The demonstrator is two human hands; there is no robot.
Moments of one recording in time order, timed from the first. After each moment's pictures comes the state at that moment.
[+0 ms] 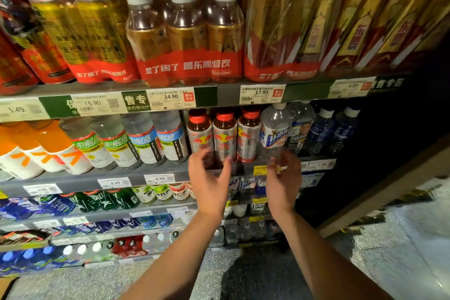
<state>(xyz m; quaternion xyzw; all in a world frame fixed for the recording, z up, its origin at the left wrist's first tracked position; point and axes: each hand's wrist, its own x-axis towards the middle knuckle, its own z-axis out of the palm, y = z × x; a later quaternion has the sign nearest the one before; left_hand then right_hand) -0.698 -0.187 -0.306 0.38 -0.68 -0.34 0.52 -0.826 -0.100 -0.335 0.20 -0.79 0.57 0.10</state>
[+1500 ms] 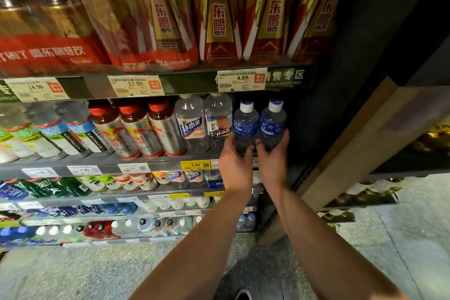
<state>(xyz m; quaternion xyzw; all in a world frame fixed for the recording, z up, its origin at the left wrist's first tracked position) -0.931 -0.052 -0.323 0.46 -0.70 -0.39 0.39 -0.998 -0.011 -0.325 0.18 -0.77 0.60 -0.11</state>
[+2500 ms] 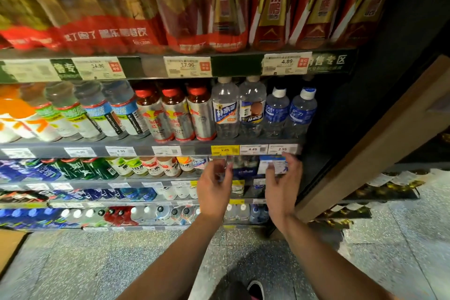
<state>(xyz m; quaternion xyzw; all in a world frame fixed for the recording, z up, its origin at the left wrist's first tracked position) -0.780 -0.063 -0.367 0.46 -0.69 -0.39 0.39 -0.899 0.026 -0.362 0.23 -0.78 0.58 -0.04</state>
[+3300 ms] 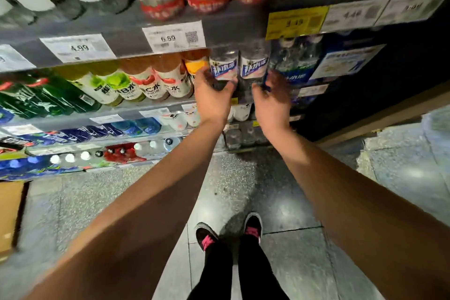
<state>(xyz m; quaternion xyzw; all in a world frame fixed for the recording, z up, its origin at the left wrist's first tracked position) -0.746 -0.200 -0.523 0.50 -0.64 -0.49 0.32 -0.823 -0.115 -0.542 0.20 -0.85 0.49 -0.07</state>
